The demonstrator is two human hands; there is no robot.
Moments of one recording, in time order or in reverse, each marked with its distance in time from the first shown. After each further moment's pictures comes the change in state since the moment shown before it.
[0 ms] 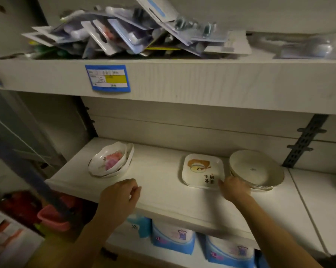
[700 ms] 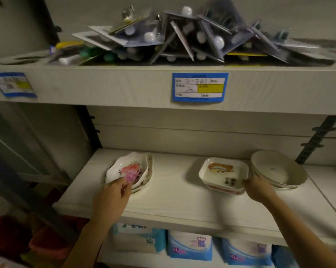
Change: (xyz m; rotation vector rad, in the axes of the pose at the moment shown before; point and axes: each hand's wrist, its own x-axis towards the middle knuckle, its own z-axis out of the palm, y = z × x) left_hand 0.053 -0.141 -0.020 -0.026 0.005 -0.122; right_hand -0.023 -0.059 -0.009 0.101 0.005 0.114
